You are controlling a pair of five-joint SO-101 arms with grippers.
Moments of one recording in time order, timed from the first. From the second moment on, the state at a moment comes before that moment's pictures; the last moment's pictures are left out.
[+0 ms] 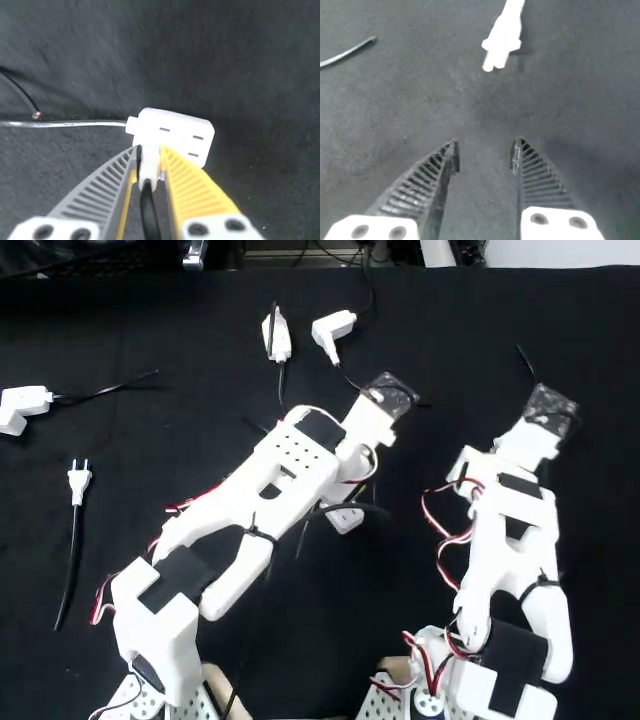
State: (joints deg) left arm 33.3 14.9 -3.0 69.5 -6.5; right arm 20.8 -14.1 50.7 31.1 -13.9
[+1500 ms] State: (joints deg) left arm 37.5 14.7 -1.2 68.8 -12.5; right arm 20.8 -14.1 50.7 31.1 -14.2
